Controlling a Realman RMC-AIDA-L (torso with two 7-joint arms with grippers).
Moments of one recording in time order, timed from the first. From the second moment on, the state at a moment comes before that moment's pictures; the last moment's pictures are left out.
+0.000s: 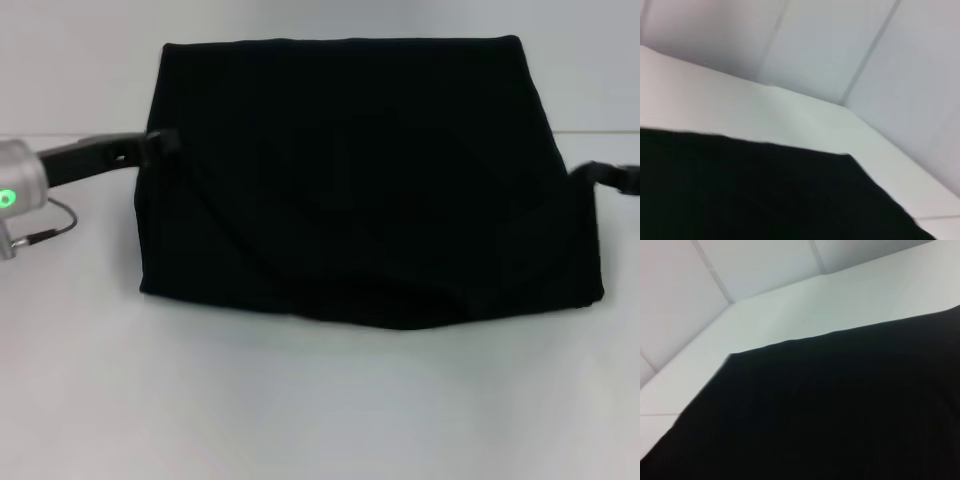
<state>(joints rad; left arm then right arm) -0.77 -2.03 0.20 0.54 2.24 1.18 -1.72 0.74 1.91 -0.26 -0.42 -2.30 -1.12 1.76</state>
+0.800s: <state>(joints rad) -0.90 -2.05 0.20 0.37 2.10 0.70 -1.48 0.97 1.98 -0.31 -0.29 -2.30 -0.59 1.69</state>
